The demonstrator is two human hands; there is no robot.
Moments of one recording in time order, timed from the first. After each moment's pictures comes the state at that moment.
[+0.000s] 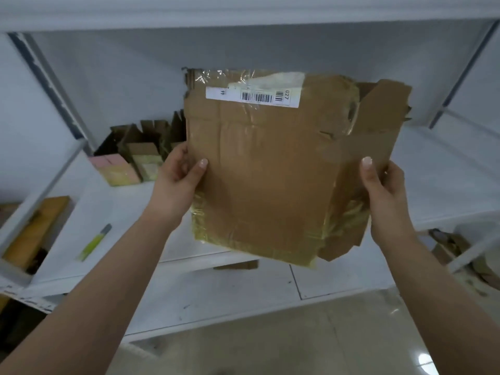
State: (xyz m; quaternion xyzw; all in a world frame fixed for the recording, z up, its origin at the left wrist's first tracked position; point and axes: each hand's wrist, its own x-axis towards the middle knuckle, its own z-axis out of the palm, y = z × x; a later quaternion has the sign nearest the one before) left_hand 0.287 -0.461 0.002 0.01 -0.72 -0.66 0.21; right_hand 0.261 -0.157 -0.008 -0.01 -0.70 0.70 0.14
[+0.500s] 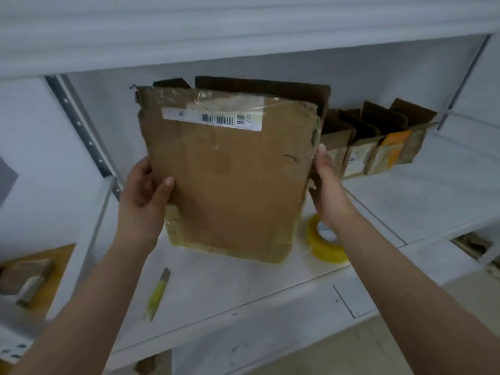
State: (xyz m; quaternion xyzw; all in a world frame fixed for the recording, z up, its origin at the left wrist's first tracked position) left_hand 0.264 -0.692 -0.007 -0.06 -0.72 -0.64 0.28; right_hand 0.208 -0.406 -0.010 0.05 -0.65 0.75 0.05
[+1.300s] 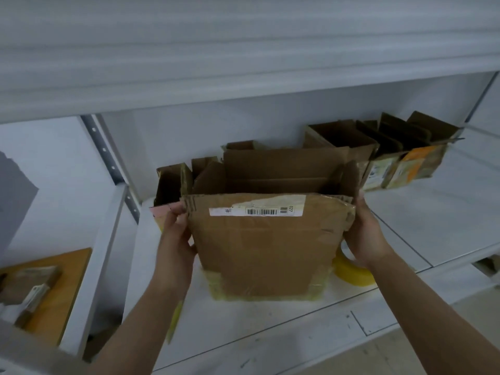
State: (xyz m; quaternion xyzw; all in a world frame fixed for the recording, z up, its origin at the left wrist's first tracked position) left_hand 0.259 -0.700 -0.045 0.00 -0.59 -0.79 0.16; right_hand 0.203 -0.398 -0.048 -0.01 -0.62 0.79 -0.01
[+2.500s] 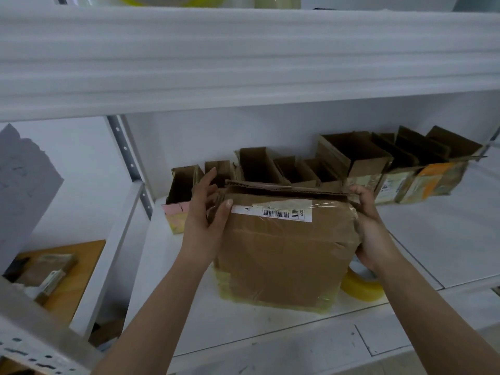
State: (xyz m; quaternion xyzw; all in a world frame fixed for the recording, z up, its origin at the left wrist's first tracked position) left_hand 0.247 -0.670 -0.016 -0.01 -0.79 -0.56 0.24; right_hand 0.199 -0.401 -0.027 0.05 -0.64 0.77 0.03
